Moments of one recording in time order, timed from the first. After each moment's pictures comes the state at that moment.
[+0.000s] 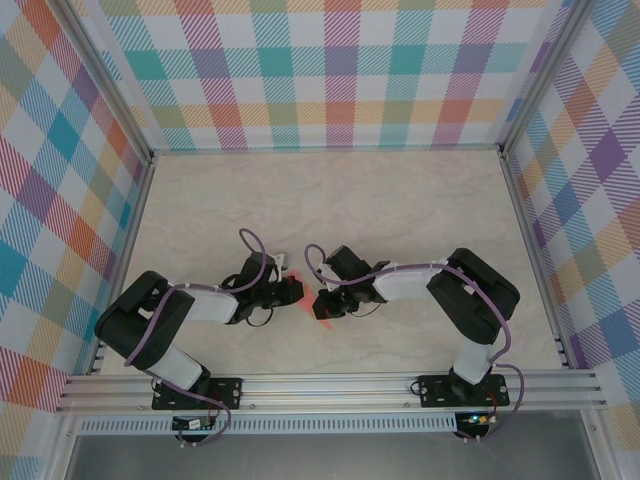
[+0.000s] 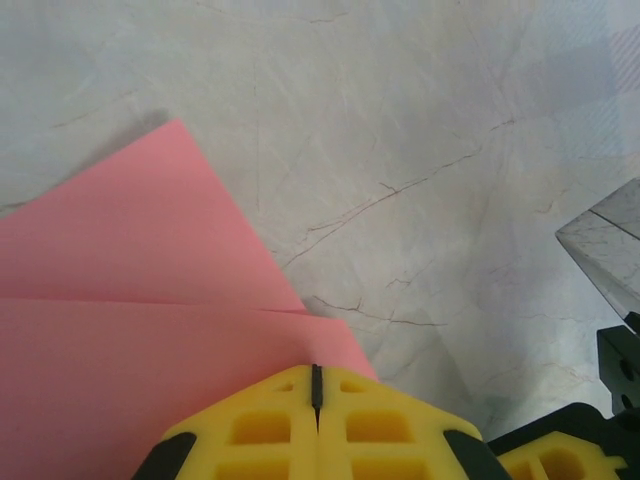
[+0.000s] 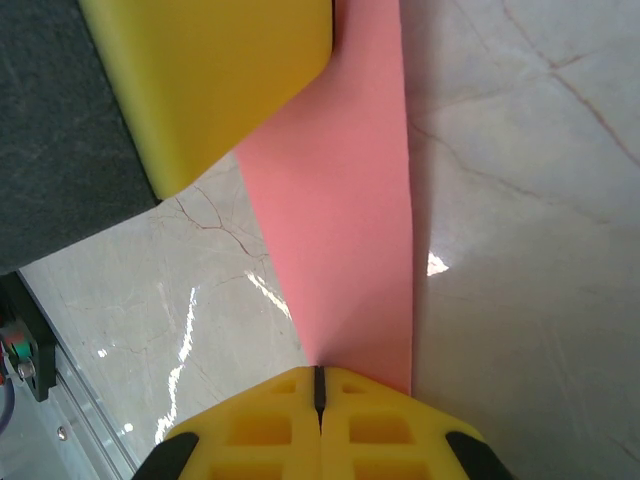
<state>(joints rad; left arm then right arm) -0.57 1.55 0.43 0.37 0.32 -0.70 0.86 1.79 0.85 -0.15 -0.51 0.59</state>
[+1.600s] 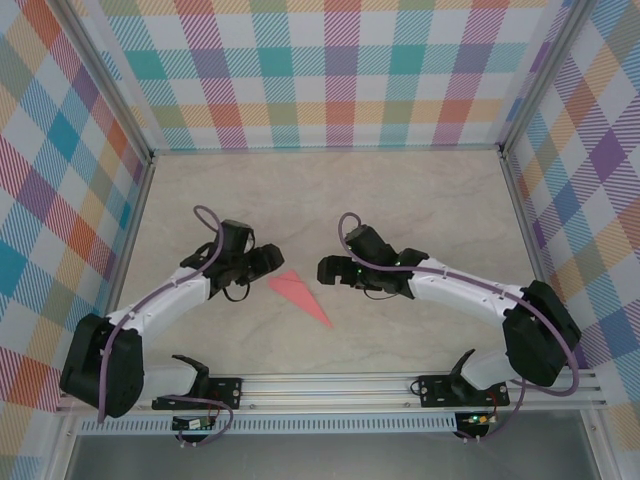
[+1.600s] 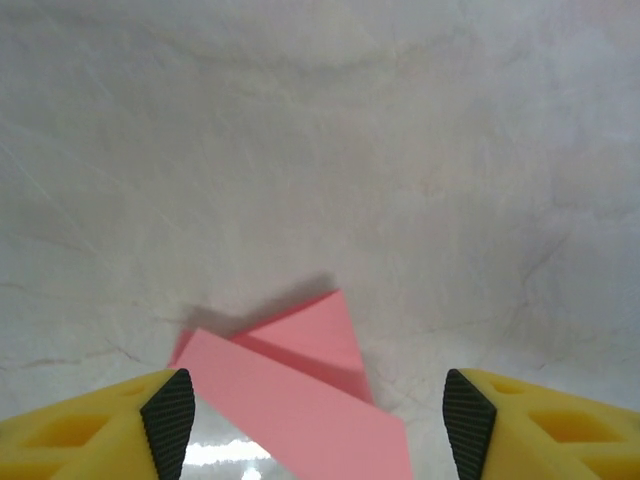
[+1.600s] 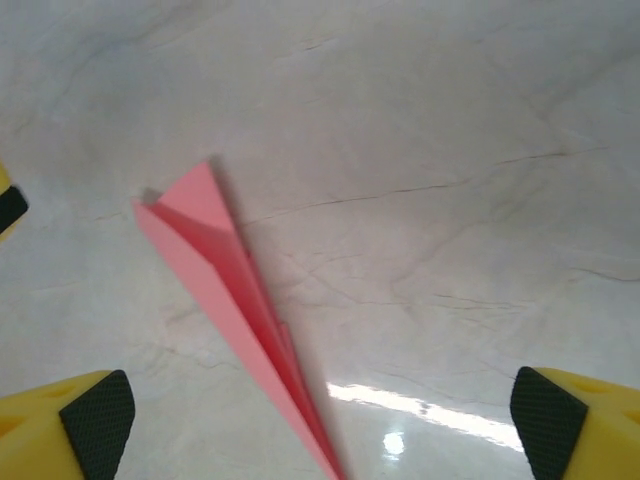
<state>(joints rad) -0.42 1.28 0.74 -0.38 0.14 -0.79 0.83 1.42 0.91 -0.43 -0.02 0.82</state>
